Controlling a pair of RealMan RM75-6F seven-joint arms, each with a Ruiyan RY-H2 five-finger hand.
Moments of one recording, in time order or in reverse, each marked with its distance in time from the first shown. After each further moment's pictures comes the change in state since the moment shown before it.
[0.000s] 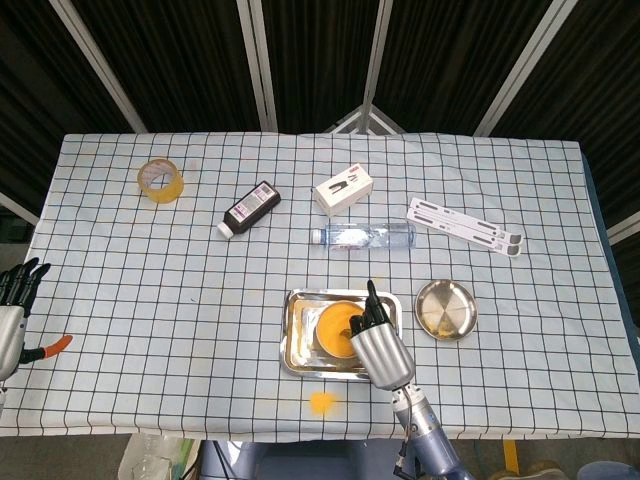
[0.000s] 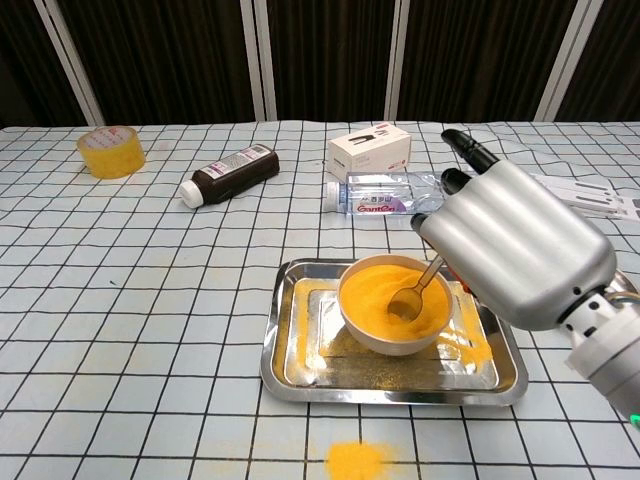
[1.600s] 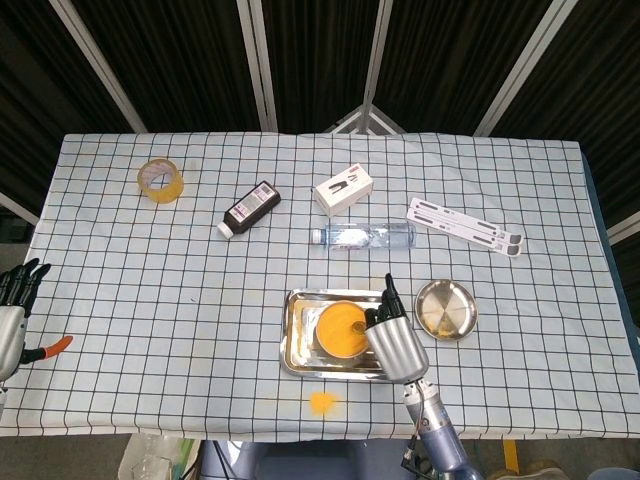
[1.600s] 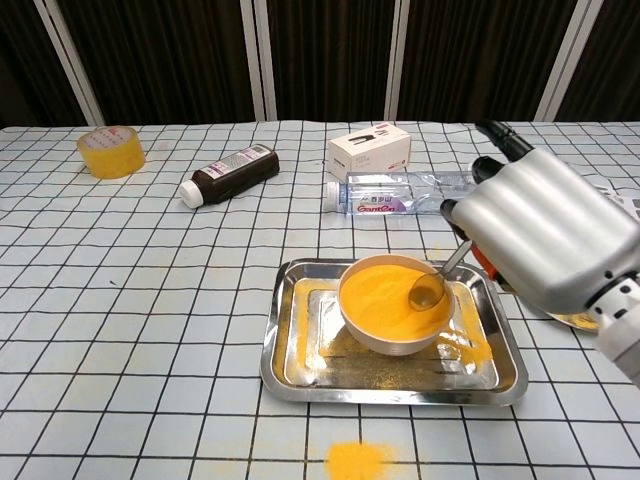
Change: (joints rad) left arm -0.001 0.000 0.000 -0.005 -0.006 -0.005 0.004; right arm -0.030 0.026 0.030 -0.001 0.000 0.012 0.047
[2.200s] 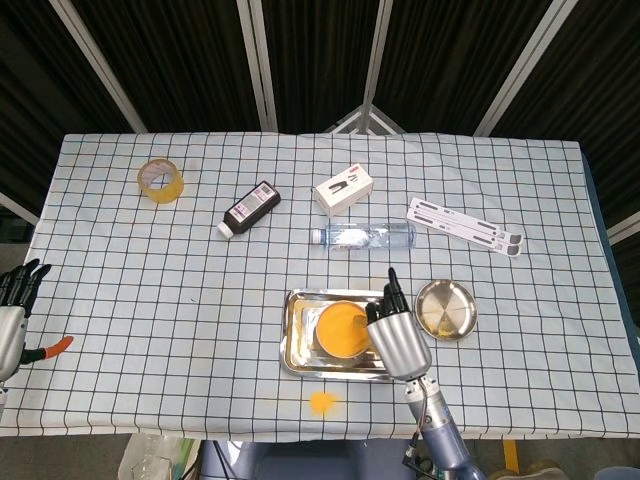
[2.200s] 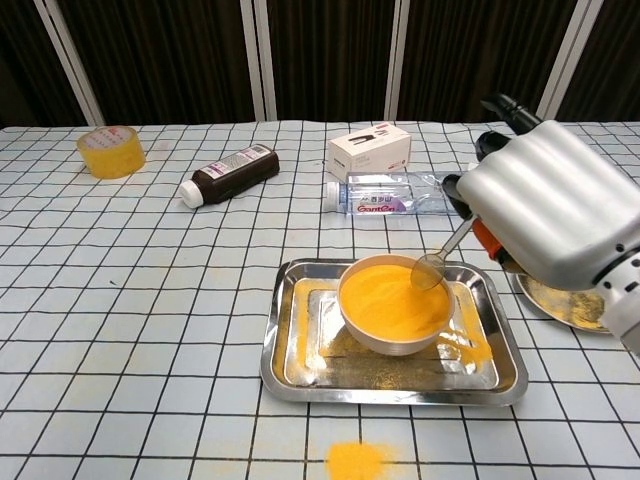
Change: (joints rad) left arm 0.000 0.002 0.001 -0.002 0.000 -0.003 -0.006; right arm 0.008 0.023 0.027 -0.038 -0.003 0.004 0.013
